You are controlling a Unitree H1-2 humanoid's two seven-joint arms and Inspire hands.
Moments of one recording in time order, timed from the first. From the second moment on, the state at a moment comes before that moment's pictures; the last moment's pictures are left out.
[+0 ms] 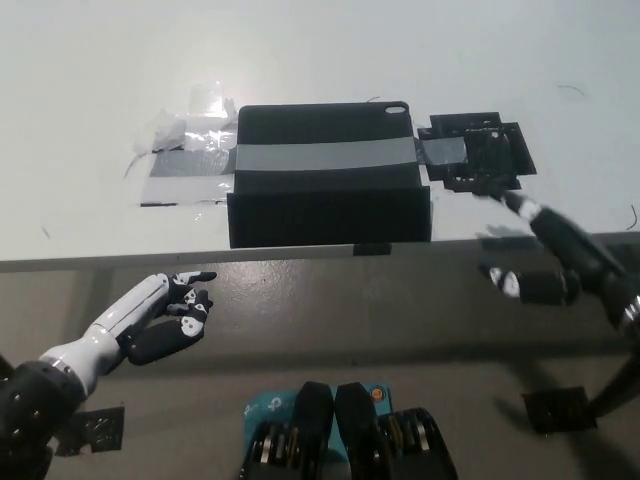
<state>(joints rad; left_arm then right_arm) -0.29 0.50 -0.19 -0.20 0.05 0.45 -0.34 -0.49 -0.47 0.28 -0.12 -0.26 0.27 0.32</state>
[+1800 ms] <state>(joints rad) -0.32 0.49 -0.16 -0.23 0.08 0.46 -0.43 -0.99 -0.09 0.70 0.62 -0.69 0.36 0.37</state>
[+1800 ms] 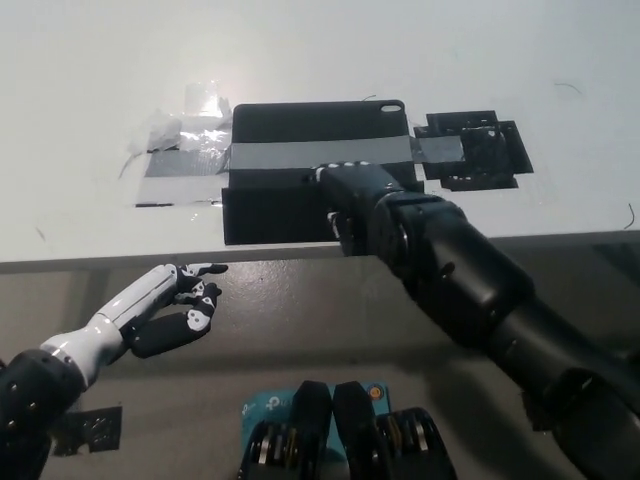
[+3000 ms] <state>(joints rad) -0.37 0.48 -0.15 -0.20 0.13 0.46 -0.47 -0.76 -0.16 0.61 0.24 -0.79 0.43 0.42</state>
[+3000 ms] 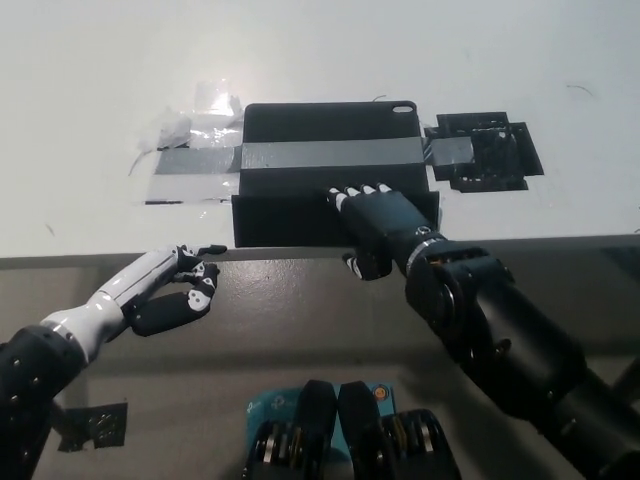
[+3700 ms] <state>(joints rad) -0.42 0.49 -0.15 -0.19 0.14 0.46 -0.47 -0.57 -0.12 0.40 -0.06 -0.80 0.46 0.69</state>
